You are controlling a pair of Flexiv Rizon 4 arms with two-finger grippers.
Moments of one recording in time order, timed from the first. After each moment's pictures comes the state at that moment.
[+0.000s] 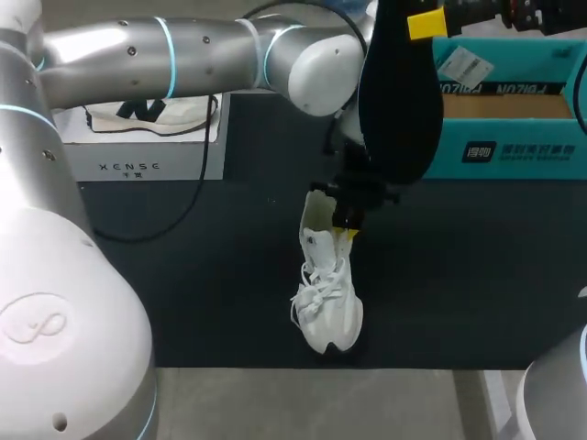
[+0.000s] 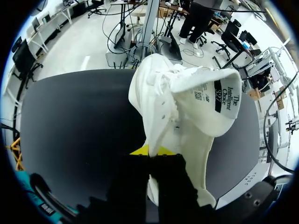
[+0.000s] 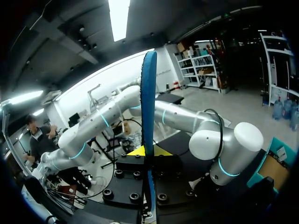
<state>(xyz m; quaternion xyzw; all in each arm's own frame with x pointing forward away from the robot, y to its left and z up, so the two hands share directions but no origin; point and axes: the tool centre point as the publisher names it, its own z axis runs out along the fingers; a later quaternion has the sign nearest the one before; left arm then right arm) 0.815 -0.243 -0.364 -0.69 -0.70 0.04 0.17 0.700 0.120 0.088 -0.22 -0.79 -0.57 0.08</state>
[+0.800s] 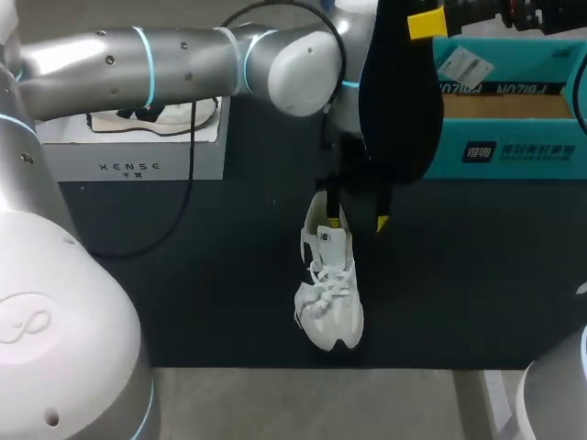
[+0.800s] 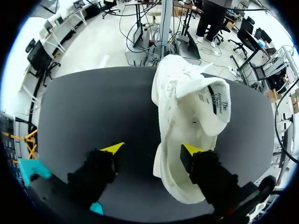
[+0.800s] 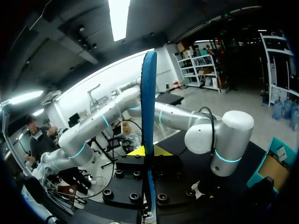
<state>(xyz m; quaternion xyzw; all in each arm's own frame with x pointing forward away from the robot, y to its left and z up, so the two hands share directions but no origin) 0.832 -0.271 -0.347 -0.67 -0.73 0.11 0.09 0.700 0.121 0.089 -0.22 -0.79 -0.57 0.08</state>
